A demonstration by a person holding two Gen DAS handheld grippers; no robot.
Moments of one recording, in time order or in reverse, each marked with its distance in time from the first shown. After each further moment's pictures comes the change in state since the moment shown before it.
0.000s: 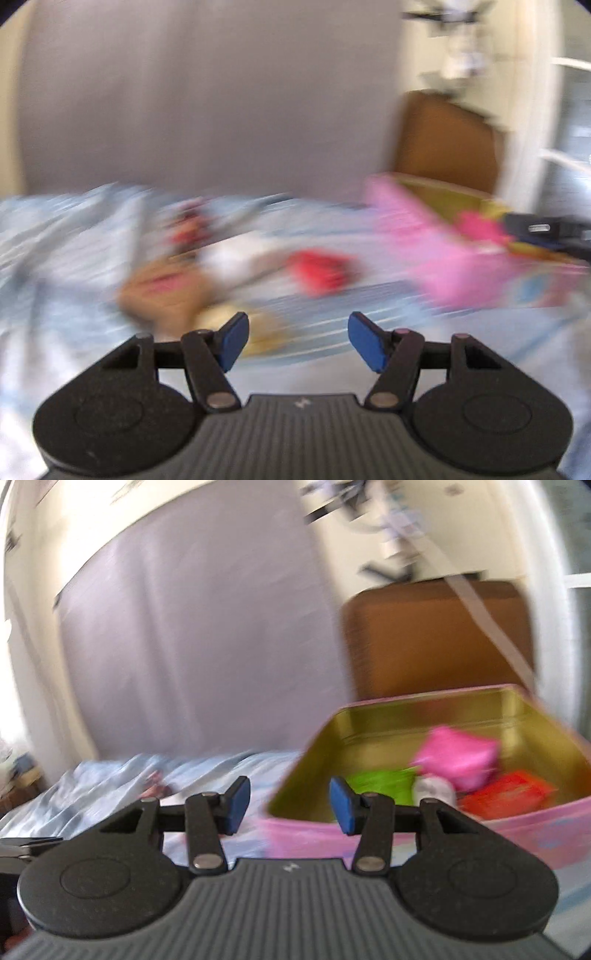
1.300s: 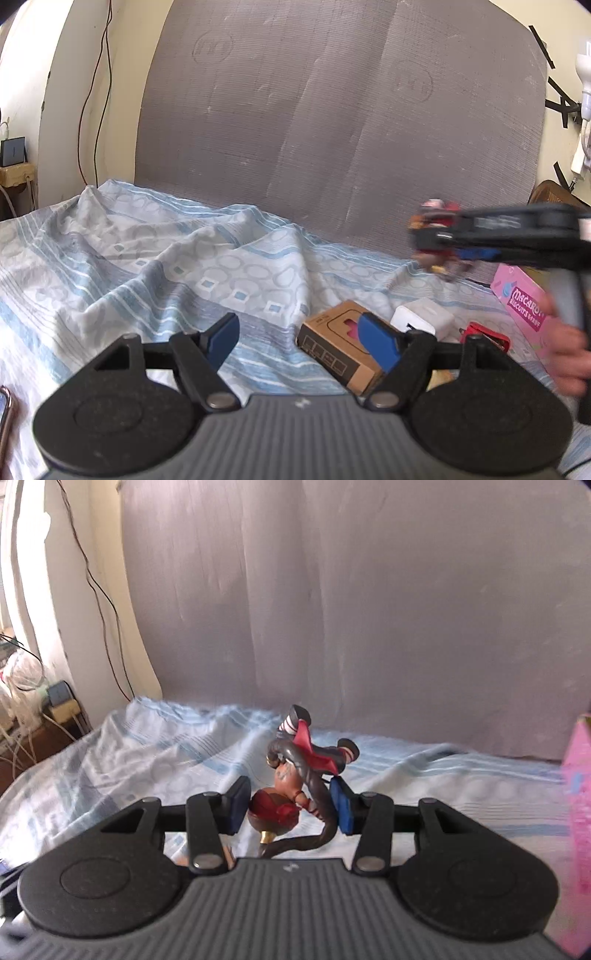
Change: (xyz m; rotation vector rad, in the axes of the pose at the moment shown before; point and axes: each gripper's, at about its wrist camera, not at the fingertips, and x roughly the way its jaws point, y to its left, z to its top) left arm -0.013 0.109 -0.001 -0.216 -0.187 0.164; right arm 0.171 0.159 0.018 -0.157 0.206 0.196
